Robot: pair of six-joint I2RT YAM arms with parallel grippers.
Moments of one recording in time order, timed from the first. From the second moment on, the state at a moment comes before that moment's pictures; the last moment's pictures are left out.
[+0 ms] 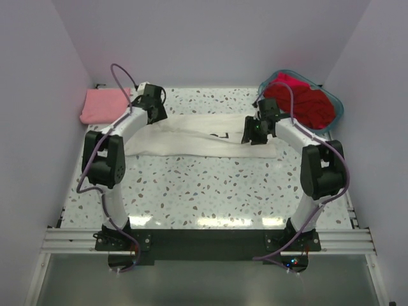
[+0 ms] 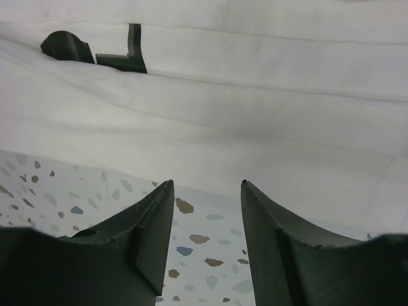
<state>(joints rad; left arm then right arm) -0.23 2.01 1.56 -0.44 -0.42 -0.49 0.23 1.80 1.29 -0.53 -0.17 0.31</state>
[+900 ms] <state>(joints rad) -0.18 1.45 0.96 -0.47 -0.39 -0.56 0.35 2.06 1.49 -0.41 -0.02 0.33</state>
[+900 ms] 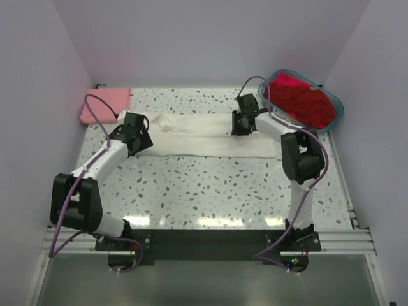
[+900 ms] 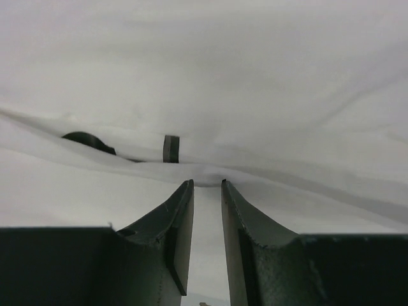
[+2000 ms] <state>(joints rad) 0.14 1.58 0.89 -0.31 -0.24 -0.77 0.03 1.76 1.03 -0.25 -0.25 0.54</state>
